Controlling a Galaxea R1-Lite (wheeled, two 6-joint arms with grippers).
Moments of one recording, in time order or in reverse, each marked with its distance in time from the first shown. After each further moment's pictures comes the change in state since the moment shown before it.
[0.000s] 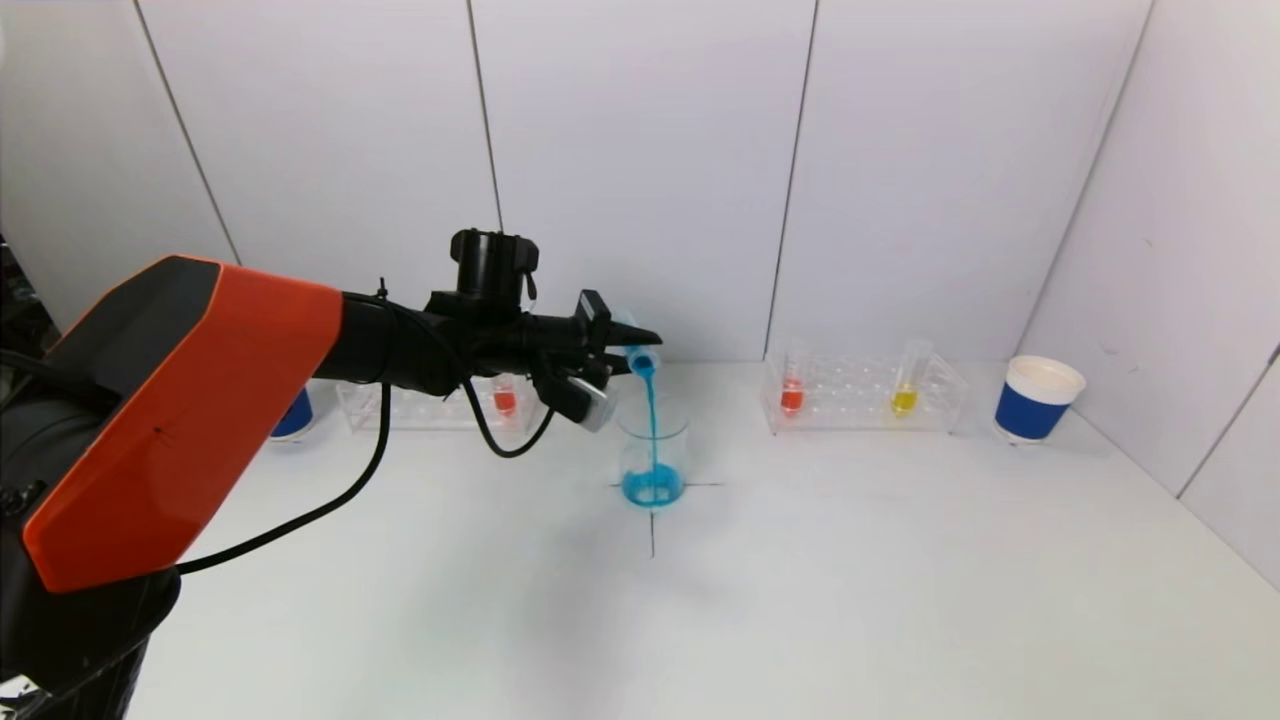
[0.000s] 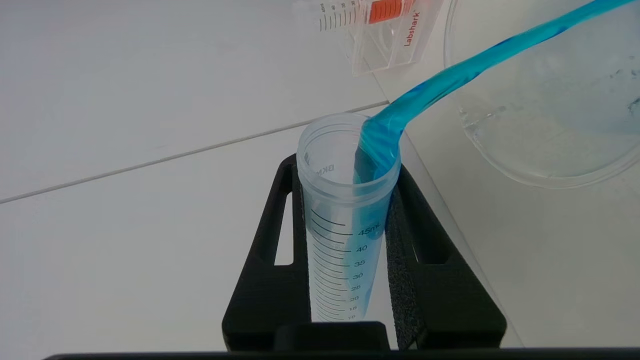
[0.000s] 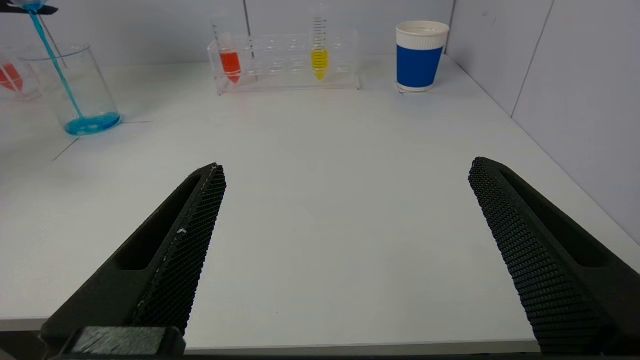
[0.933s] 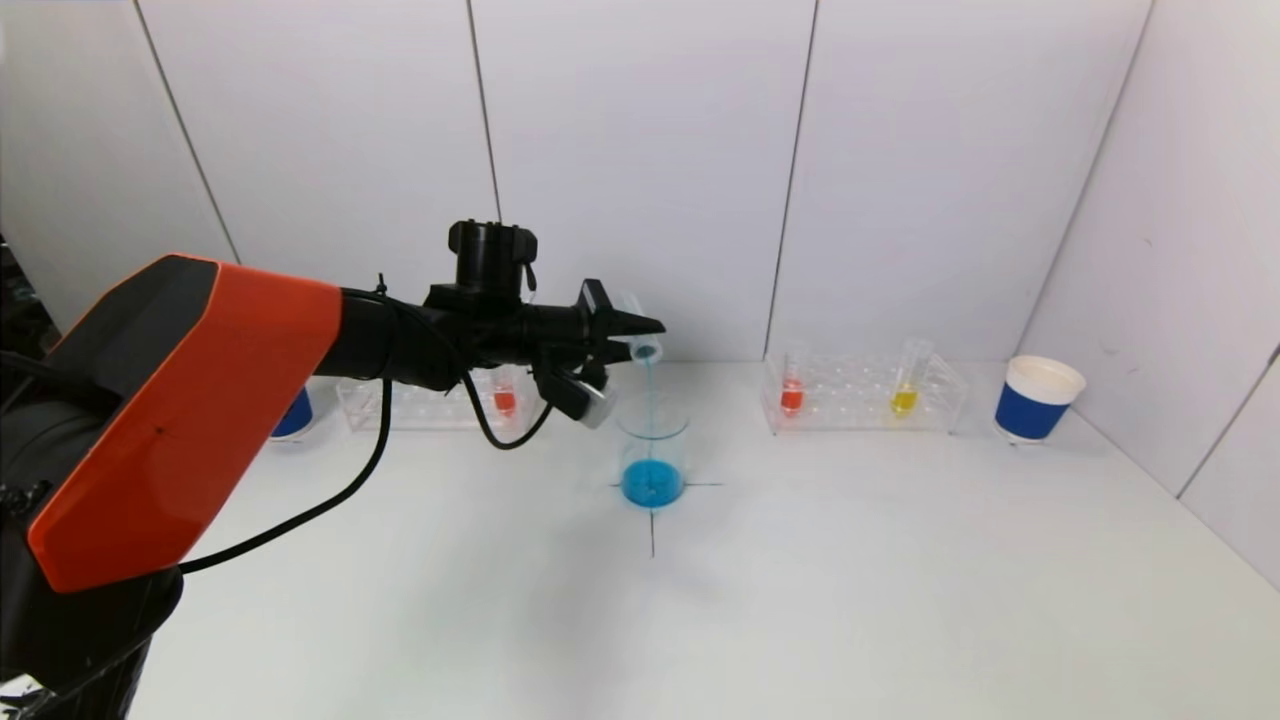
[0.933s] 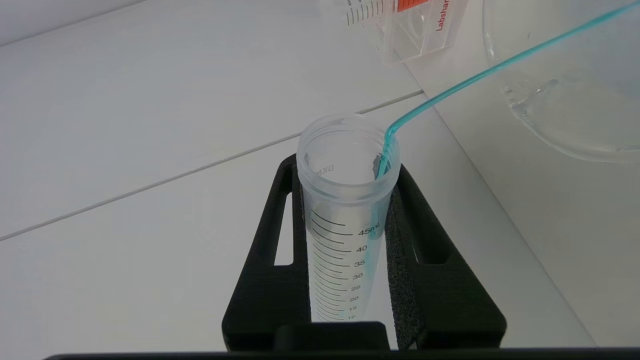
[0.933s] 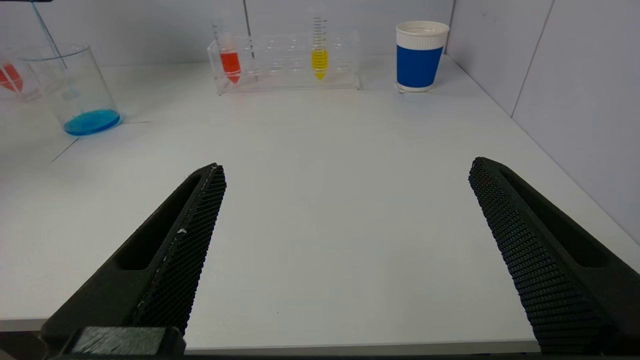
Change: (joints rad) left arm 0.000 0.005 -0.034 -0.024 -0.014 0.088; right arm 0.000 0.000 0.000 0.000 0.000 0.000
